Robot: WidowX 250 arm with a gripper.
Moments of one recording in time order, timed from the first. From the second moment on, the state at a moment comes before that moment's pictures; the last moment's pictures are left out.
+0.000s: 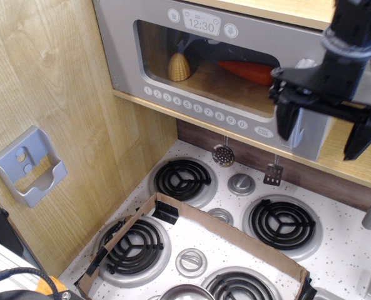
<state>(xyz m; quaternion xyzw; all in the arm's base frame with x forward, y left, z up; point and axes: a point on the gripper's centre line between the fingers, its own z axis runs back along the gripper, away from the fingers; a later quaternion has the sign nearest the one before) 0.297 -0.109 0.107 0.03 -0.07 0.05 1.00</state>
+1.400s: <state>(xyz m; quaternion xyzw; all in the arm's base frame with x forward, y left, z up) 0.328 -0.076 0.099 0.04 -0.11 0.06 0.99</state>
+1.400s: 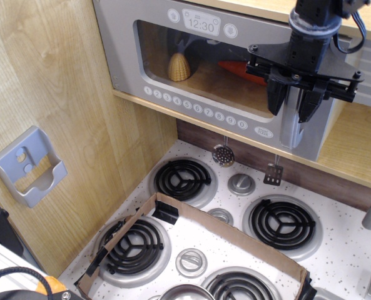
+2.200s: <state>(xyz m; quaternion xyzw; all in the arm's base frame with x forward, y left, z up) 0.267 -0.074 0.097 0.04 -0.11 0.11 0.99</state>
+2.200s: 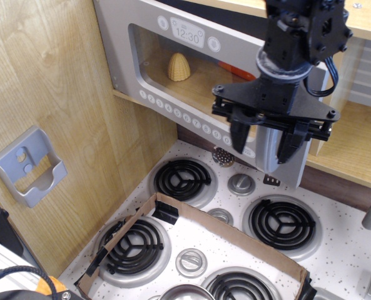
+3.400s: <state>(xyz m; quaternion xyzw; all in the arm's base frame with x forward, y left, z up) 0.331 -0.195 0.076 0.02 -0.13 0.01 0.99</state>
